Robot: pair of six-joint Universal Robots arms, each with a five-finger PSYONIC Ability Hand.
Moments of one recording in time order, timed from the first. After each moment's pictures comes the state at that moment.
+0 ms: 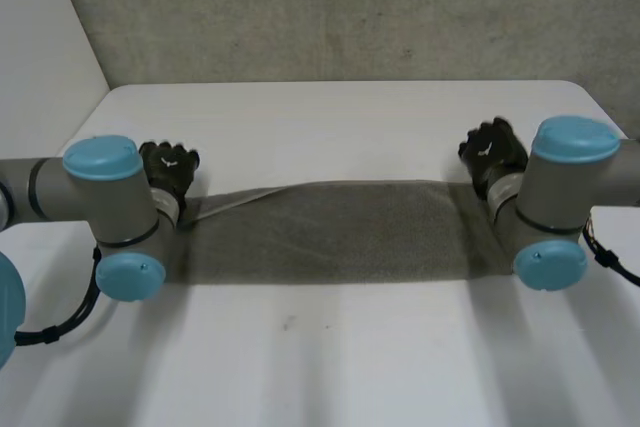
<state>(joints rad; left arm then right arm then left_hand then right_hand) 4.38 -2.38 -1.23 3.40 -1.73 3.69 1.89 -0.79 1.17 -0.20 1.63 2.25 0.25 0.27 0.27 0.26 0.10 0.21 0.23 0.21 0.24 0.06</state>
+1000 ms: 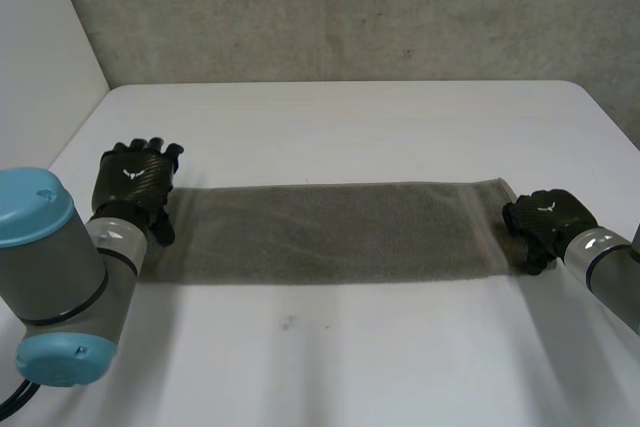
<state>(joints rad) 4.36 -1.90 -1.79 3.55 -1.72 3.43 1.63 -1.06 1.67 -0.12 1.32 2.52 0.18 0.17 0.17 0.17 0.03 0.61 0.72 0.71 0.71 0.50</state>
